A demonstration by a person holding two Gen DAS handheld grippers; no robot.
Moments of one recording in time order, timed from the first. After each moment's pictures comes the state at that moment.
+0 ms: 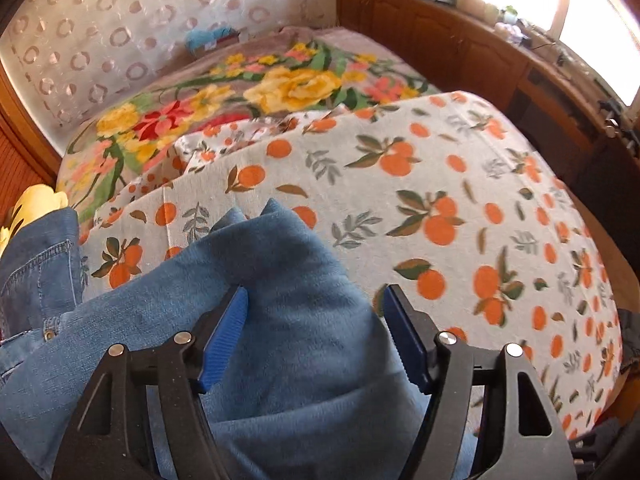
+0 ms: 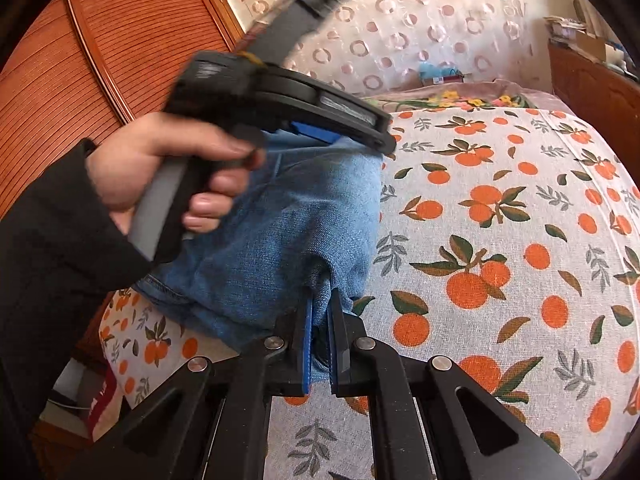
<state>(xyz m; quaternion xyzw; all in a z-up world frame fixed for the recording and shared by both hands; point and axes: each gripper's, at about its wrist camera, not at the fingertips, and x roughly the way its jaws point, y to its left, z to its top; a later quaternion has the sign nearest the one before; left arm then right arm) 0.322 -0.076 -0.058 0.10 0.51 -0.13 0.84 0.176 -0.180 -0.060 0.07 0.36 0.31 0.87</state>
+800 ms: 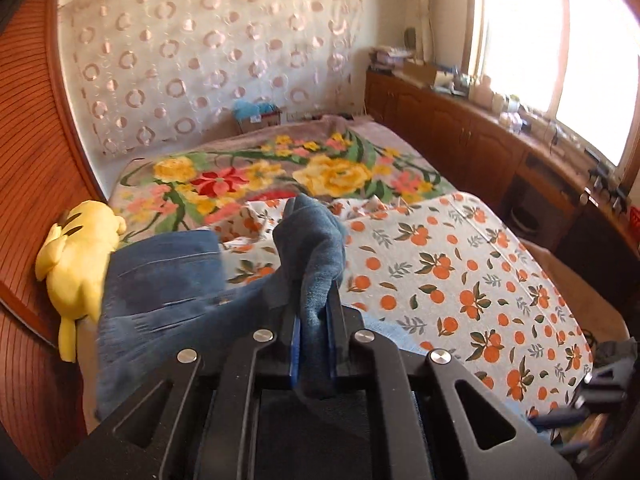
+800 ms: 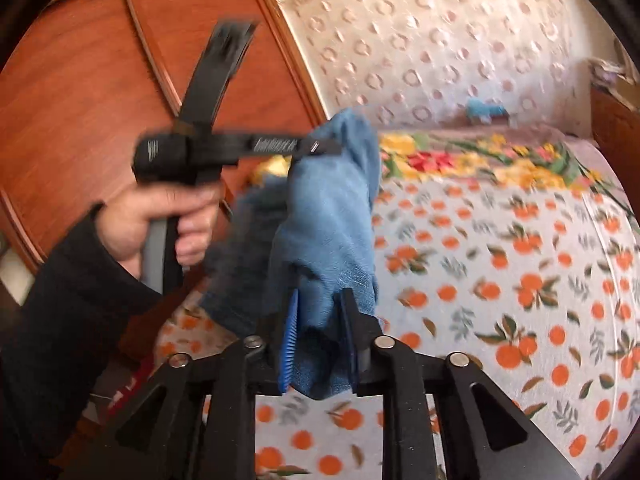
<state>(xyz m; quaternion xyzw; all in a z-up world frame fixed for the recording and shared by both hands) 0.220 0.049 0.060 0.03 0.37 -0.11 0.92 0.137 -0.153 0.039 0.06 0.30 0.39 0.87</state>
